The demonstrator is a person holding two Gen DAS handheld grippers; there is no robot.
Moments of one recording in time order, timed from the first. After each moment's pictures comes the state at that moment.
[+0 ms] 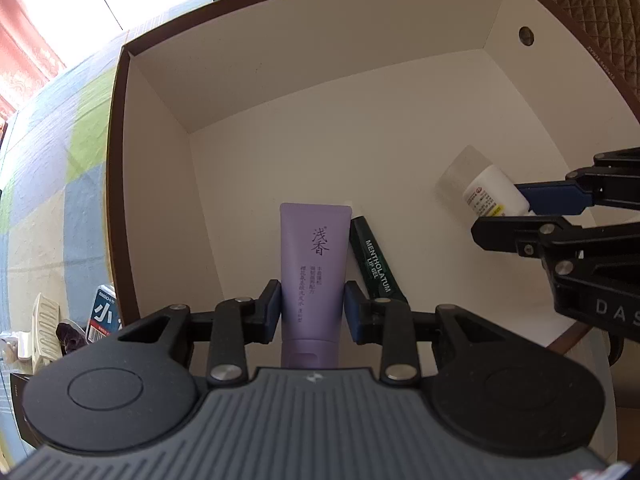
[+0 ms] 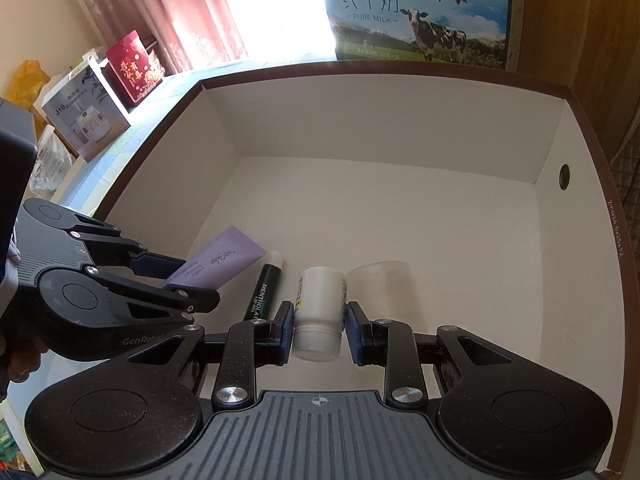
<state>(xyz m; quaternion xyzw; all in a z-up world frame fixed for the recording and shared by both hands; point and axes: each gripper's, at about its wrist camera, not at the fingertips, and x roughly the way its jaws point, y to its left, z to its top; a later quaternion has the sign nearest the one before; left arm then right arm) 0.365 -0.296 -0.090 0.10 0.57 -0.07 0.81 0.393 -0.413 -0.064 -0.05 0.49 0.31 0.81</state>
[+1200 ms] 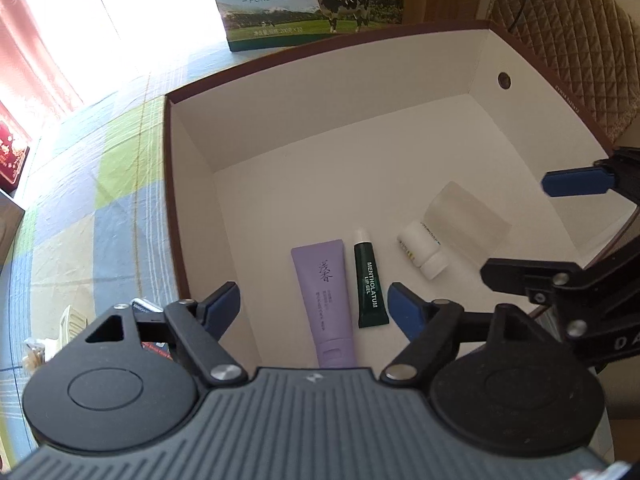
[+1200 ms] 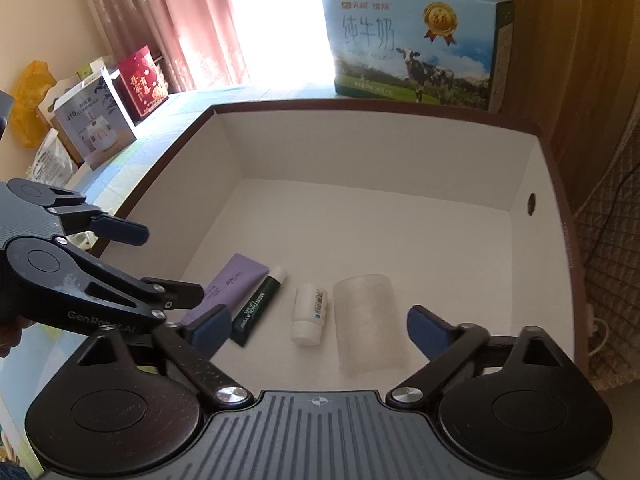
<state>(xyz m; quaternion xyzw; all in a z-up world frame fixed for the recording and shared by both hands) 0.342 -0.285 -0.048 0.09 0.52 -0.07 0.85 0.368 -0.427 -0.038 -0.06 0.44 0.30 0.84</state>
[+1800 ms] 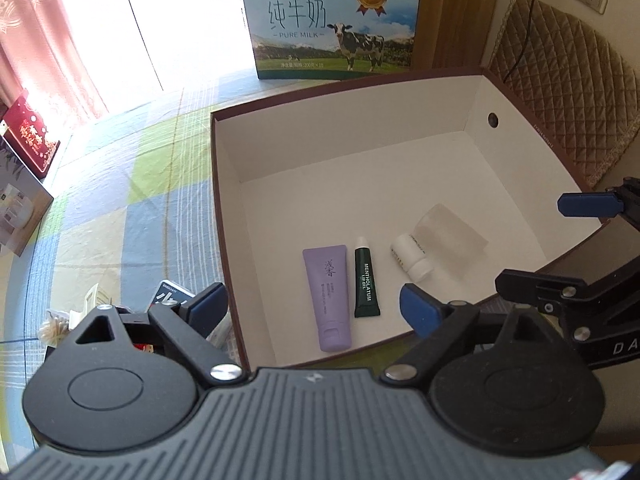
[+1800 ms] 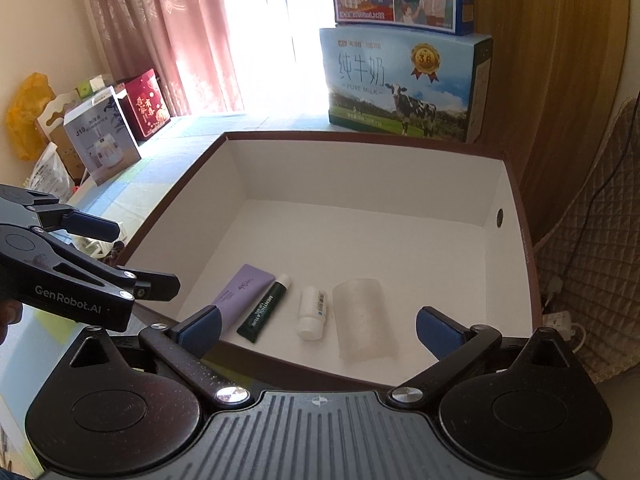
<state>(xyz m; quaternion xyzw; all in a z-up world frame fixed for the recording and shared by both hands) 0.294 -0.274 -0.004 0.06 0.48 -0.05 0.88 0.325 -0.436 -0.009 -0.06 0.40 0.29 0.87</state>
